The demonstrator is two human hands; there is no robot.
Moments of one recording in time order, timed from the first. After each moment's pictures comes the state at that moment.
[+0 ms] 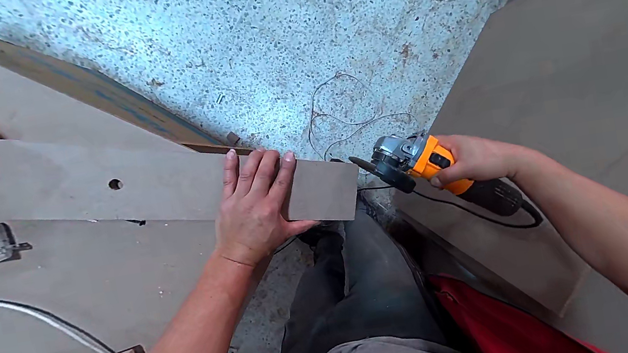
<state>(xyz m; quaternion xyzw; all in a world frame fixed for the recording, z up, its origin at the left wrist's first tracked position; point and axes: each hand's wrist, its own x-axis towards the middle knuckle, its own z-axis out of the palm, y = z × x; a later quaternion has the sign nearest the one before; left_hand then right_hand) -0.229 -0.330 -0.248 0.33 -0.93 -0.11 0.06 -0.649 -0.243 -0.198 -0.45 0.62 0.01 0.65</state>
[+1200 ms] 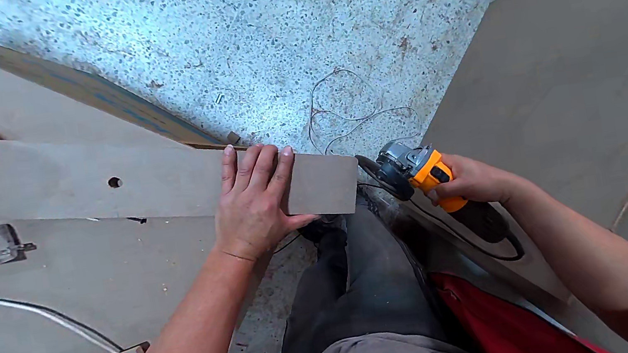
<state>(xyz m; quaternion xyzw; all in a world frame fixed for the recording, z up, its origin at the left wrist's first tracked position) -0.227 -0.330 -0.247 0.33 -0.94 -0.11 0.05 -0.622 -0.184 -0.210 -0.32 0.63 -0.11 0.70</state>
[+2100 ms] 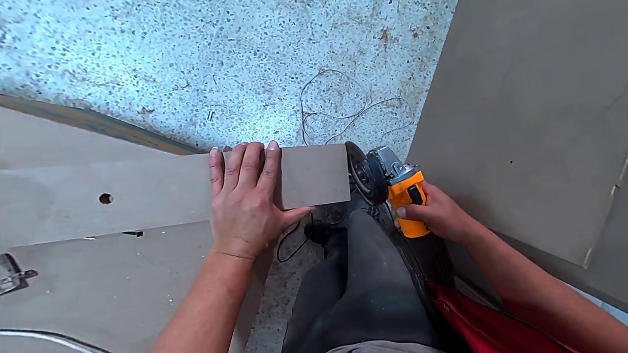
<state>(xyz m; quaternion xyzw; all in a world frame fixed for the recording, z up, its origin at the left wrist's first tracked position) -0.227 -0.332 -0.251 0.32 -0.94 -0.09 0.06 -0.507 -0.103 -0.220 -0.15 0.67 -0.36 0.63</state>
